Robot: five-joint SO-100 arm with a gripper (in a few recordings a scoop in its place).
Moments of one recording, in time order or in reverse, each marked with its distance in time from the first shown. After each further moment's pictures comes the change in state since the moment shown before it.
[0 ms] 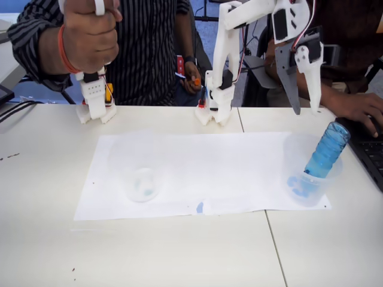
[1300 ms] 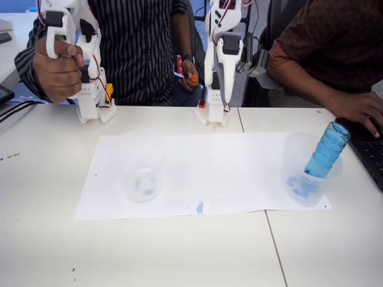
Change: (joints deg) arm 30.8 69.0 71.7 -17.0 -5.4
